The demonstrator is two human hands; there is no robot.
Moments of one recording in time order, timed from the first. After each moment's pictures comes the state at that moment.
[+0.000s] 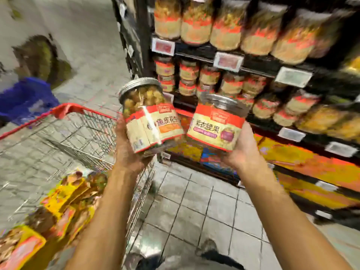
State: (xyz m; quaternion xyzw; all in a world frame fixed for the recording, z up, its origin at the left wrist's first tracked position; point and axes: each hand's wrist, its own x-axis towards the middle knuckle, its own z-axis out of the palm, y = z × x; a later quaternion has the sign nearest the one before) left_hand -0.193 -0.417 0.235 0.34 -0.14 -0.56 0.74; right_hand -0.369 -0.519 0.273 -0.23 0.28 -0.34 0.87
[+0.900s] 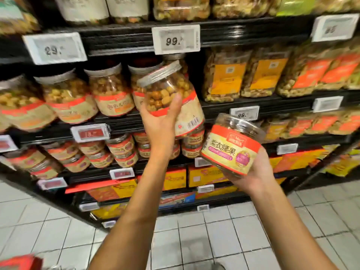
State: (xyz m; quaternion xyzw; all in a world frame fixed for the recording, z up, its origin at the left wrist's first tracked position) left_hand -0.465 -0.733 0.314 0.45 -0.38 -0.41 0.69; right_hand -0.619 -0.667 0.291 -0.09 0.36 -0.61 0.70
